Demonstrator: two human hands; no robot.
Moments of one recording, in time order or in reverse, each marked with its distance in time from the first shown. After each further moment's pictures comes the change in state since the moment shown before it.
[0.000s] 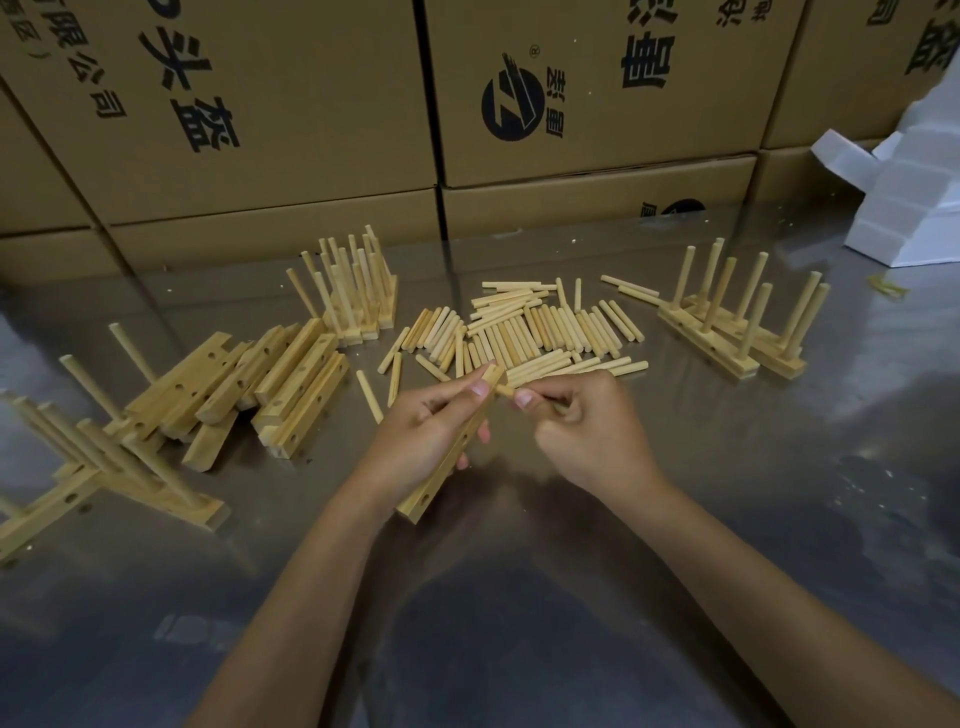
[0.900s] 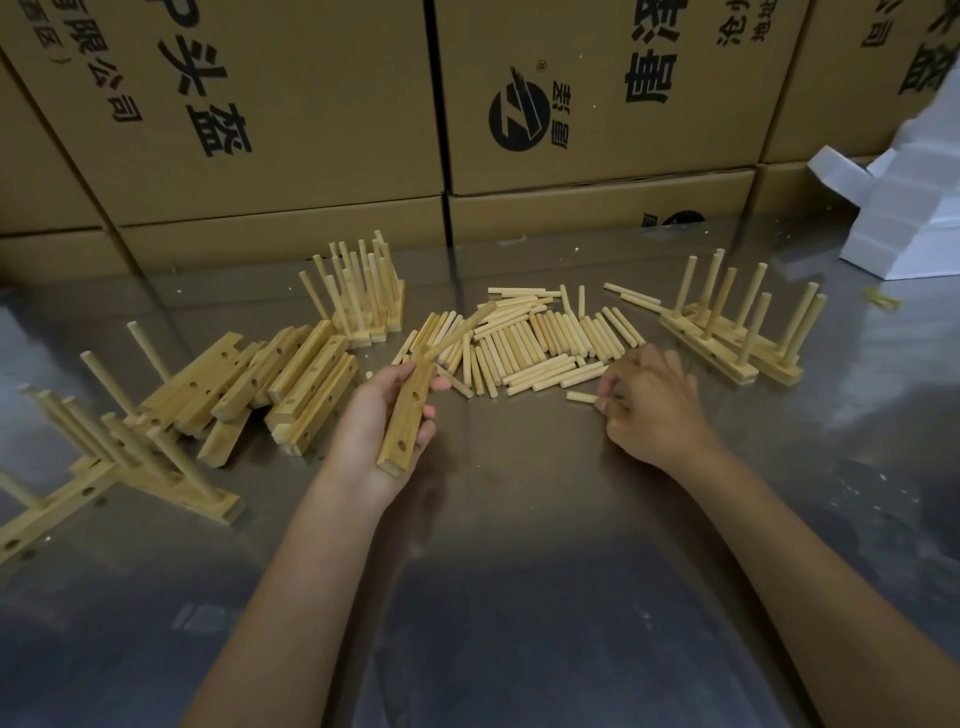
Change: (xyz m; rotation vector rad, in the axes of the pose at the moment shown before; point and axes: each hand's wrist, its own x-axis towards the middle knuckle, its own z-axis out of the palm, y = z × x) left_hand 0.007 -0.006 -0.026 -0.823 0.261 -0.295; right_hand 0.034 0.048 -0.045 -0.714 -0.065 0.030
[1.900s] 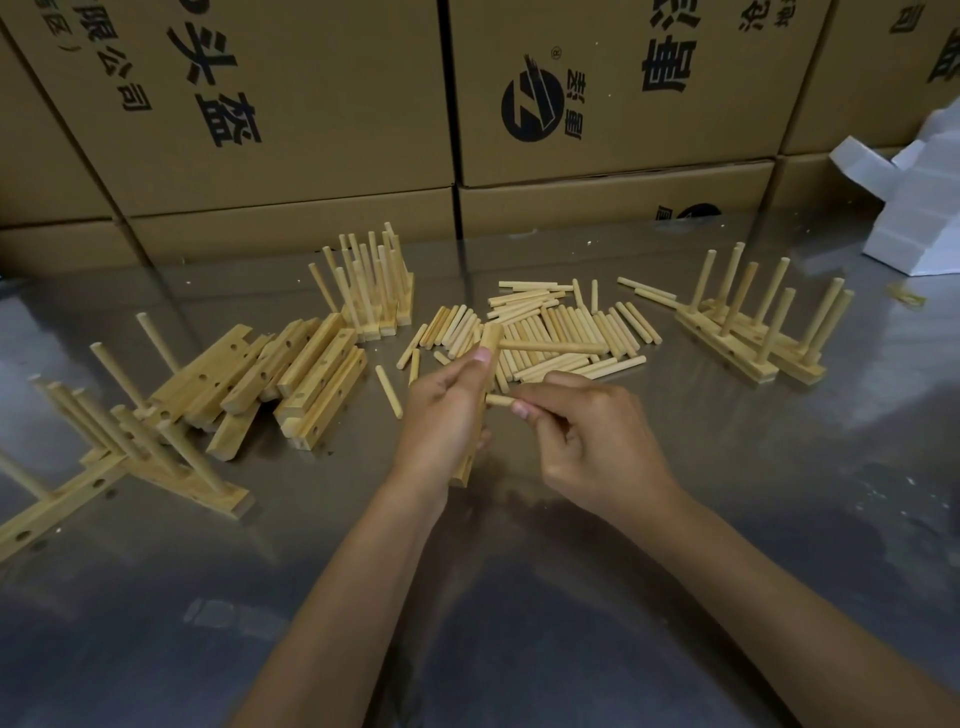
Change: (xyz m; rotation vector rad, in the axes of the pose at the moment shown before) left_hand -0.011 -0.023 0.030 0.496 0.029 0.256; right_hand -0.048 -0.077 -0.004 0.341 0.236 -0.483
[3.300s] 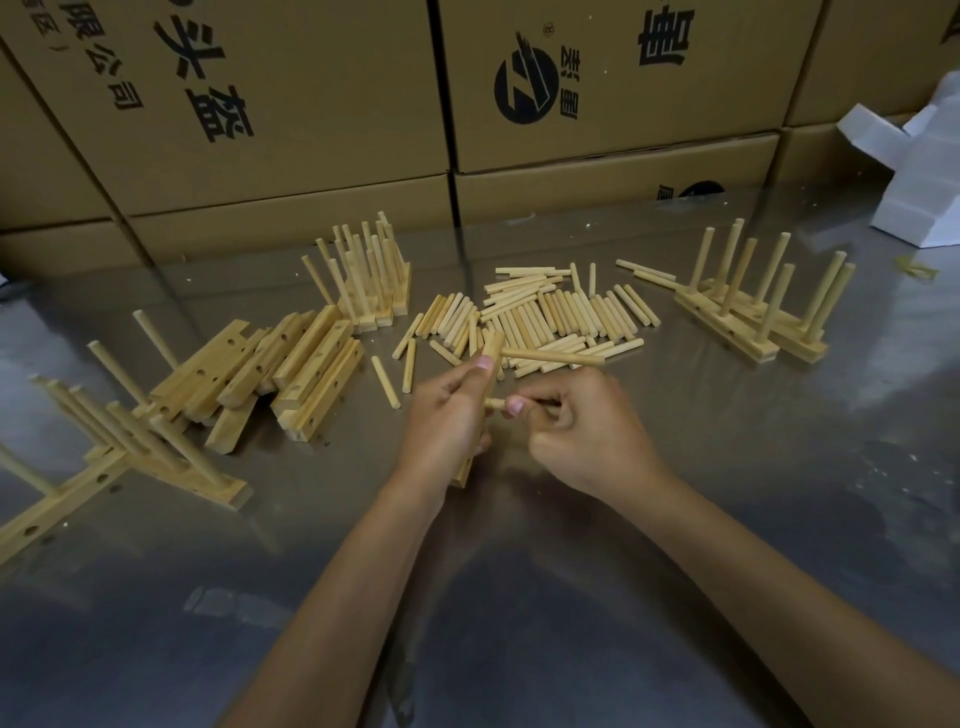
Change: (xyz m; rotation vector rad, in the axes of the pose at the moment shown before) left_hand 0.003 -0.019 0.005 0.039 -0.048 0.013; right_hand 0.000 -0.001 0.003 0.252 -0.135 0.350
